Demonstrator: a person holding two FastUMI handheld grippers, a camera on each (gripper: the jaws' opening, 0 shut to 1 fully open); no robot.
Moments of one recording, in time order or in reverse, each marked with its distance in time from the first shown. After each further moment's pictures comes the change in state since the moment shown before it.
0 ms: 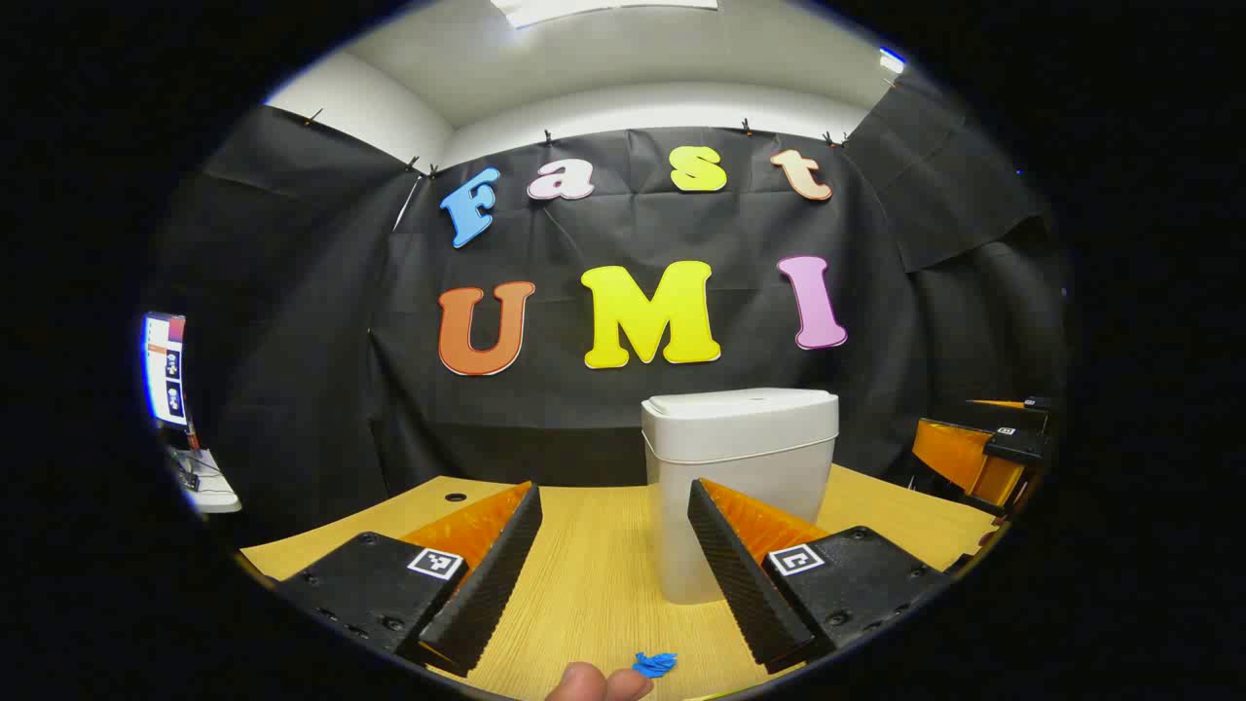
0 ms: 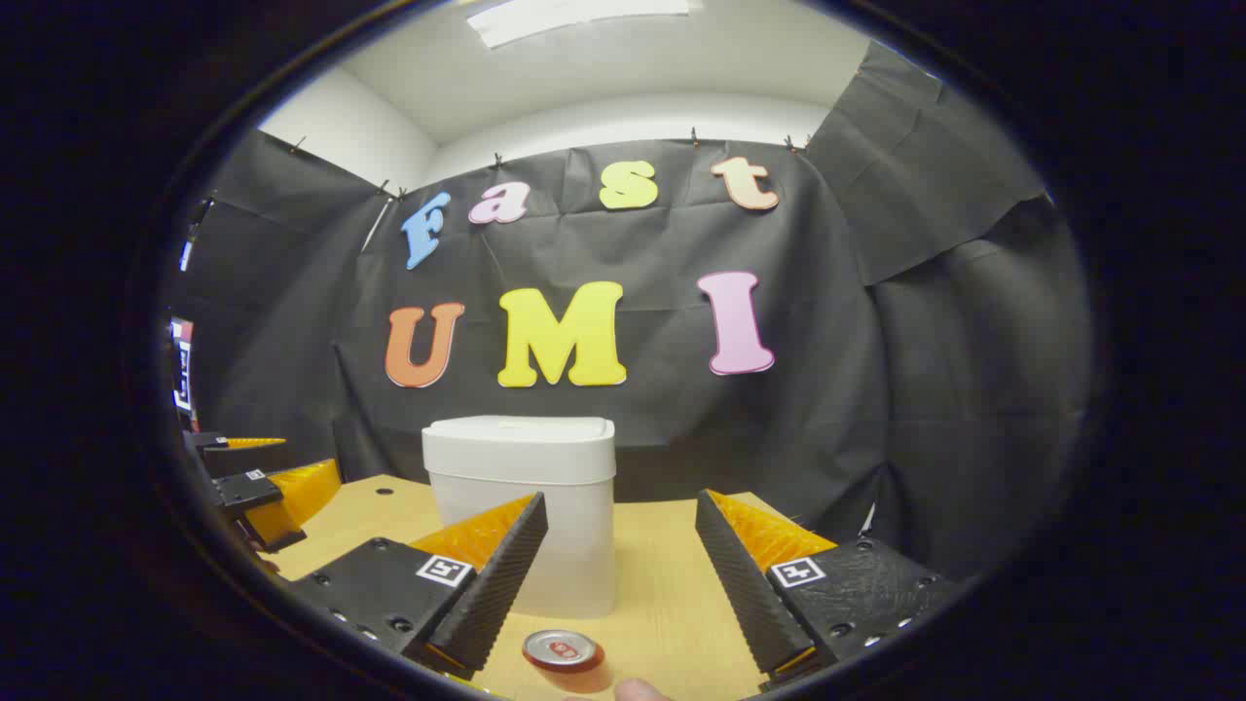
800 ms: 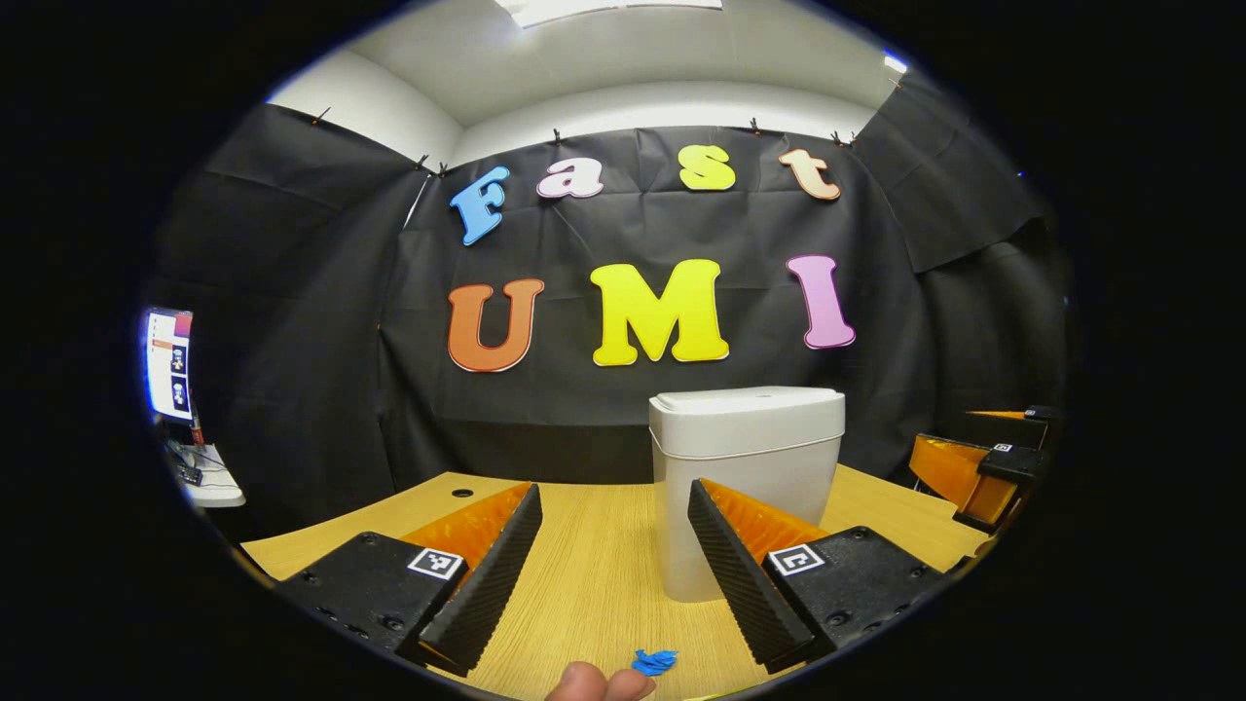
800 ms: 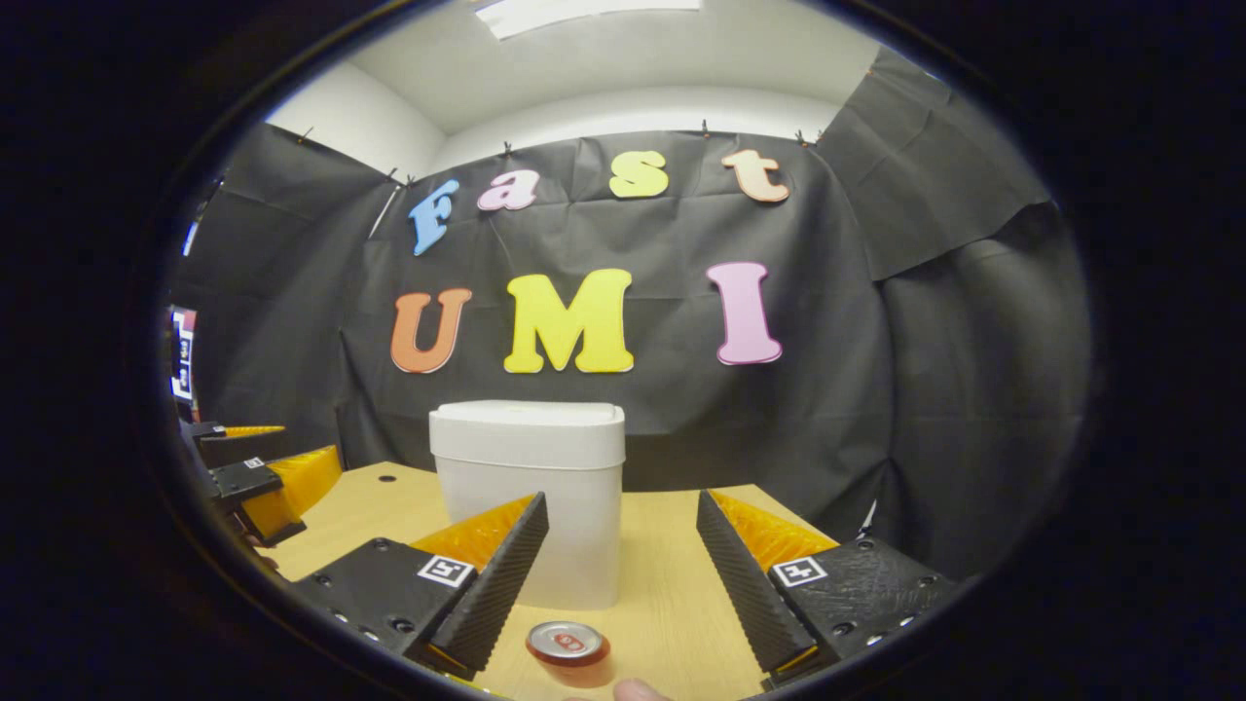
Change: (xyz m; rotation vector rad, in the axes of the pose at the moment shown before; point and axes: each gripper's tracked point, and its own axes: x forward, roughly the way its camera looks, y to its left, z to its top) left arm -0.003 0.002 -0.005 -0.010 0.008 0.019; right arm -0.001 0.005 -0.009 -0.028 0.030 0.007
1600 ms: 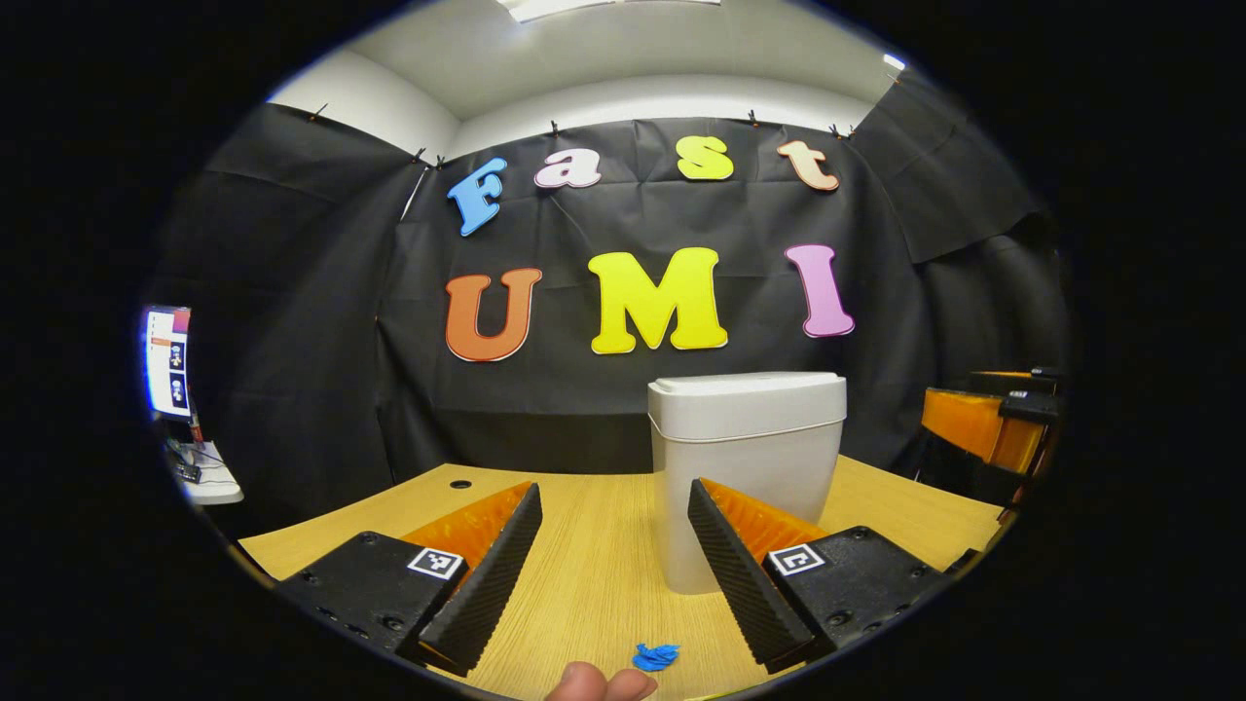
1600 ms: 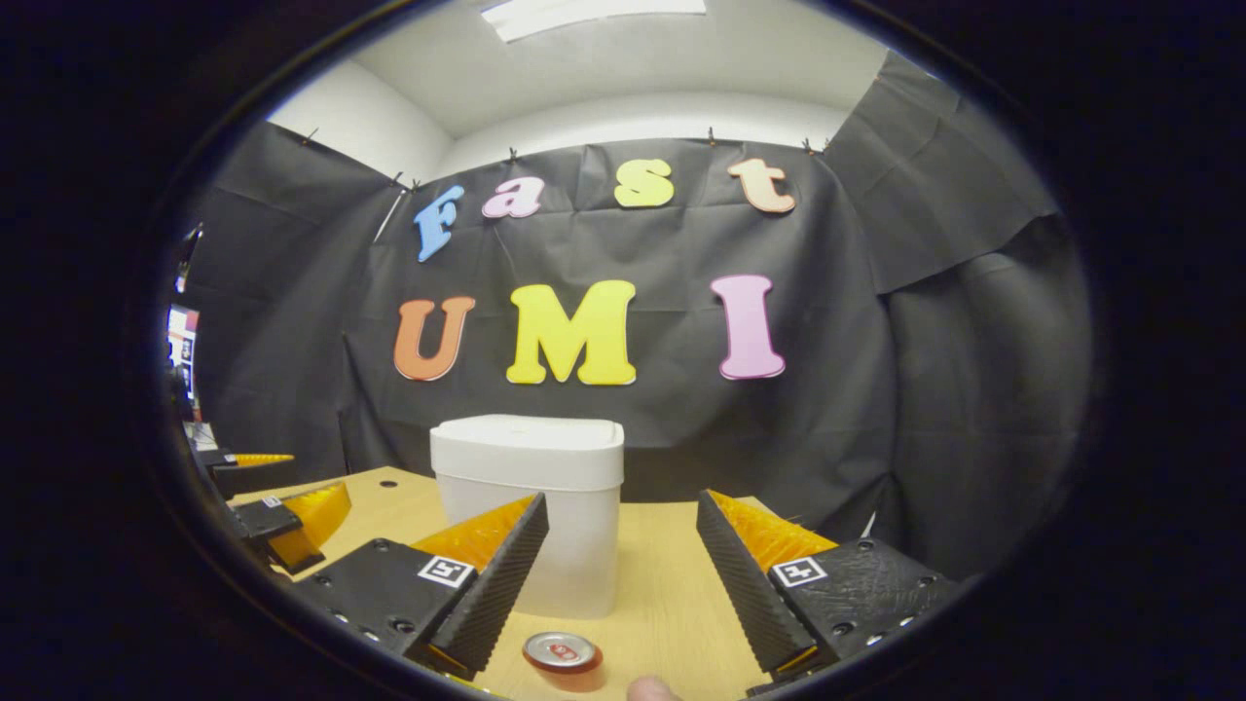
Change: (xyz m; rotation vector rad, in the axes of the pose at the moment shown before) left arm 0.000 0.001 -0.016 -0.001 0.031 -0.011; right arm 0.007 0.002 0.030 -0.011 -0.023 0.033
